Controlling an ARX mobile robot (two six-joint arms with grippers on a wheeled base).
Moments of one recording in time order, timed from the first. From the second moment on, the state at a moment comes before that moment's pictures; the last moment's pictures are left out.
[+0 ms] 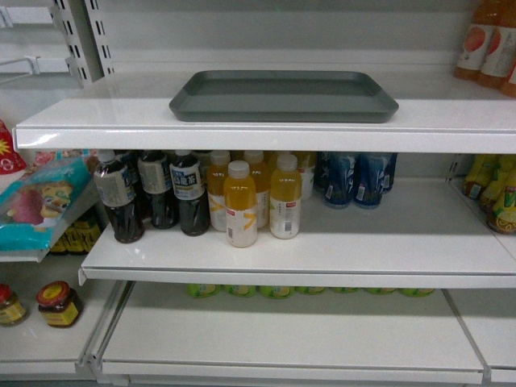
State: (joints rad) left arm 0.00 0.01 0.01 0.00 0.00 -0.01; right arm 0.00 0.00 0.01 0.00 0.00 0.00
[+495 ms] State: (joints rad) left arm 0.00 0.01 0.01 -0.01 0.00 -0.01; right arm 0.00 0.00 0.01 0.00 0.00 0.00
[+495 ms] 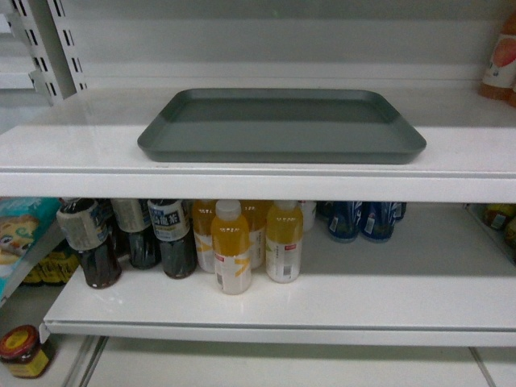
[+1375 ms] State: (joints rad) left arm 0.00 0.01 0.01 0.00 0.00 -0.01; right arm 0.00 0.00 0.01 0.00 0.00 0.00
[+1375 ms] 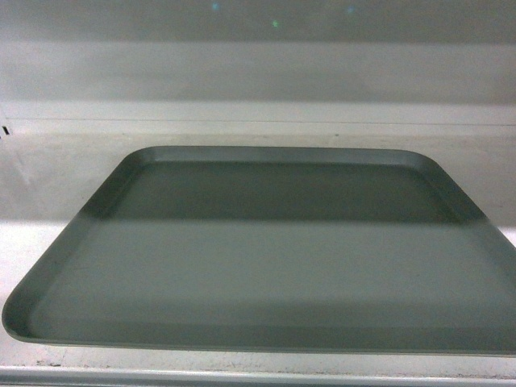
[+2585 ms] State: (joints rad) left arm -0.16 1.33 0.48 0.54 -0.06 -0.03; right arm 0.09 1.13 0.35 0.54 -0.08 0.02
